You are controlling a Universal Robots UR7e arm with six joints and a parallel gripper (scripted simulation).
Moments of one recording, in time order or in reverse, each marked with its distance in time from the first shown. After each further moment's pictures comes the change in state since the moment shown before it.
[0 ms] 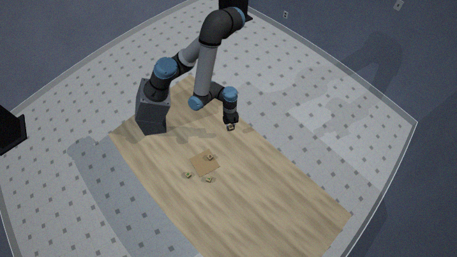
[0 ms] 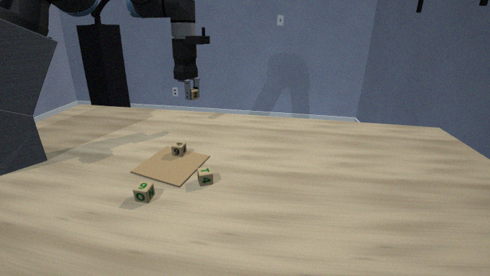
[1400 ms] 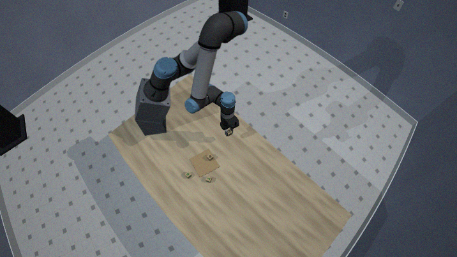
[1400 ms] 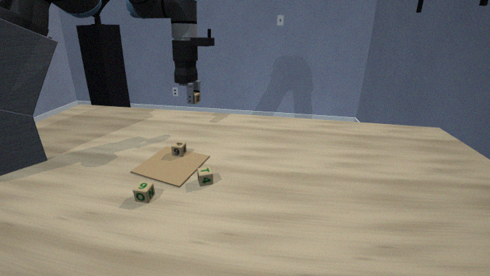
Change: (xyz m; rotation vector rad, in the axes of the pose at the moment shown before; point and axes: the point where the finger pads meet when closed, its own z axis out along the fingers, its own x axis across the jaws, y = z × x) arm 0.019 -0.026 0.004 -0.004 0.016 -0.226
